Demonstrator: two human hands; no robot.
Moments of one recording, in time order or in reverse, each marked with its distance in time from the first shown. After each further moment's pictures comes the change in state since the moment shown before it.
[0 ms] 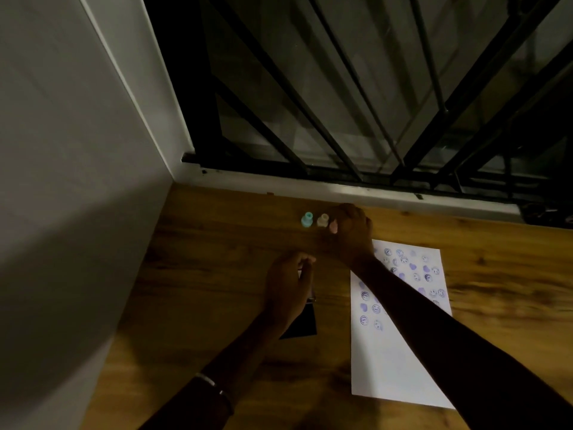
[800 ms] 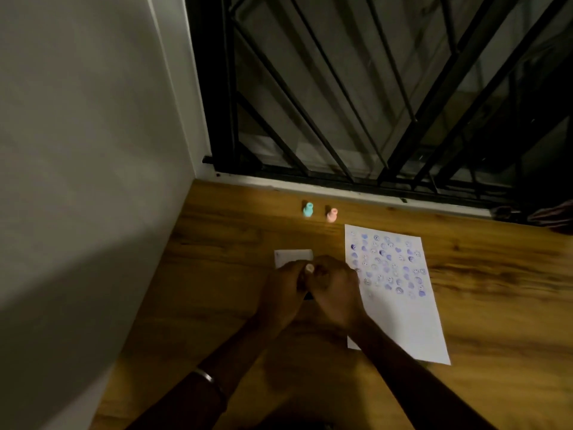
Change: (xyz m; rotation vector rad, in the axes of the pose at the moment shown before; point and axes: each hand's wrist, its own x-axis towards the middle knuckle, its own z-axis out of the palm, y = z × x) left_hand -0.082 -0.001 -0.034 0.049 -0.069 0.215; right_hand -0.169 -0.053 -0.006 0.353 0.118 -0.118
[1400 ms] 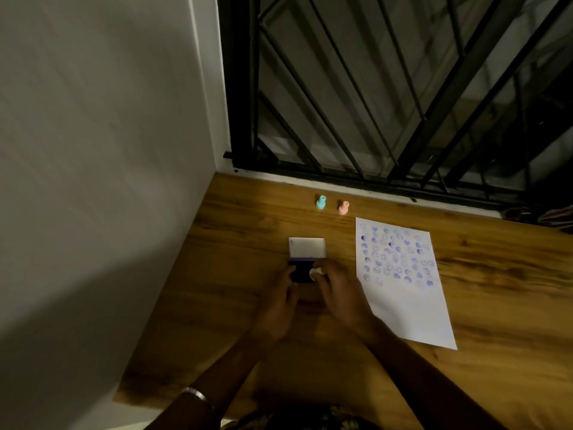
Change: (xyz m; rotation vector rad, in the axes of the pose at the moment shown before) left_hand -0.077 -0.022 -0.018 -0.068 -0.019 -0.207; right_hand -0.039 -0.004 0.010 -0.037 -0.170 -0.024
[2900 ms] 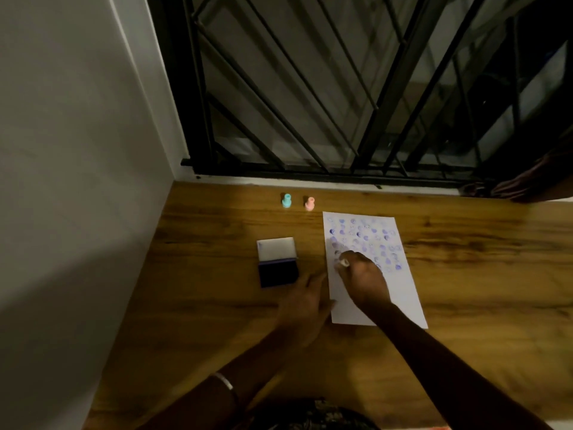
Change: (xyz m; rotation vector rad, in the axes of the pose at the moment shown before) left_hand 0.011 0.049 0.078 0.428 -0.170 0.228; right_hand -0.009 0.068 -0.061 -0.274 0.112 0.195
